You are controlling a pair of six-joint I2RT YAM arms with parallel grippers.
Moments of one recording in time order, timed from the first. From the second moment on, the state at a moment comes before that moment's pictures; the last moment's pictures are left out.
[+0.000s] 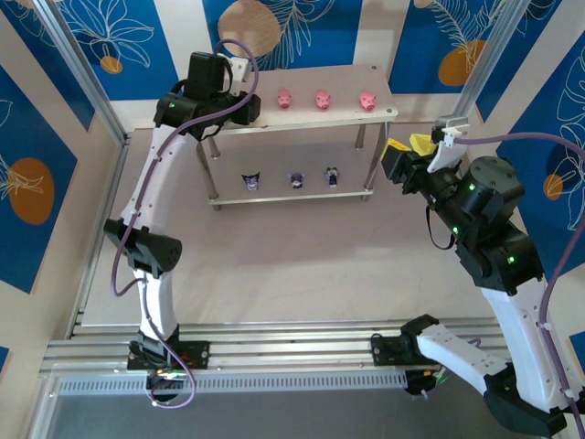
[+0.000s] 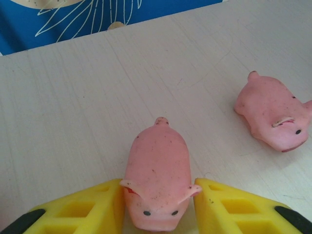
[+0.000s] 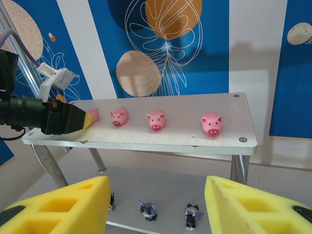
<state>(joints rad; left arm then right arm) -0.39 2.01 2.46 -1.02 0.08 -0.08 0.41 0.88 1.44 -0.61 0.06 0.17</state>
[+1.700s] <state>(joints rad) -0.41 1.99 2.39 -0.93 -0.03 -0.13 0.37 0.85 1.44 -0.61 0.03 0.18</state>
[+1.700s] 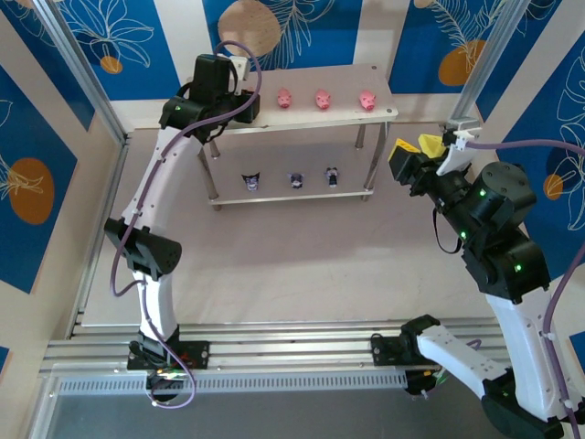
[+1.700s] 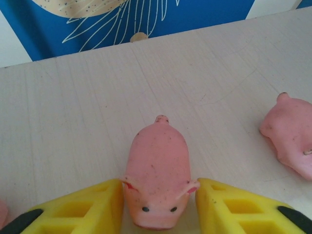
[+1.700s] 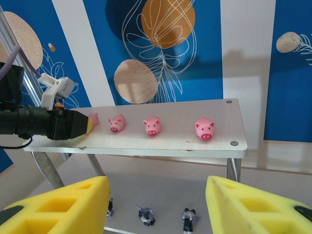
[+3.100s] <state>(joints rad) -0.42 0.68 0.72 -0.53 -0.48 -0.02 -0.05 0.69 0.78 -0.76 0.08 0.39</state>
